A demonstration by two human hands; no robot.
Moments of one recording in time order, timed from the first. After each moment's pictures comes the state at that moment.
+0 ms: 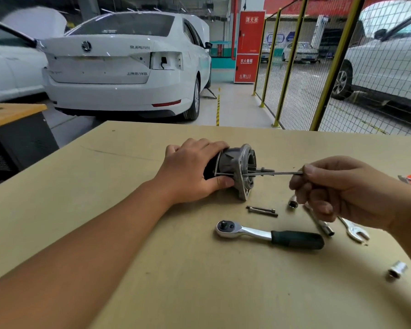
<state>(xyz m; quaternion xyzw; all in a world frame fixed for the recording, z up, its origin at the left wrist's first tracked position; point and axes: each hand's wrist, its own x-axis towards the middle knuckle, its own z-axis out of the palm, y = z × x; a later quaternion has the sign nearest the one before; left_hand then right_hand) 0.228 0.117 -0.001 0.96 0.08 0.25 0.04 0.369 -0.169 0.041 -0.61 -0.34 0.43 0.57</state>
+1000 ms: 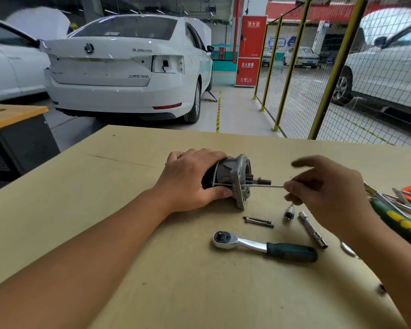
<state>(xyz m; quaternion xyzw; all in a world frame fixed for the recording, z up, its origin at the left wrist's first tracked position) 0.230 0.118 -0.003 0.96 0.05 0.27 0.07 0.351 -0.146 0.020 -0.79 -0.38 -0.07 0.48</state>
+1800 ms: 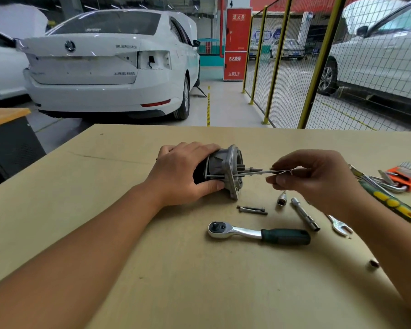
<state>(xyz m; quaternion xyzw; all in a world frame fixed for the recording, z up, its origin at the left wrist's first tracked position) 0.225 0.116 0.000 0.96 0.04 0.26 0.07 0.349 -0.153 0.026 -0.72 -0.41 0.06 0.56</state>
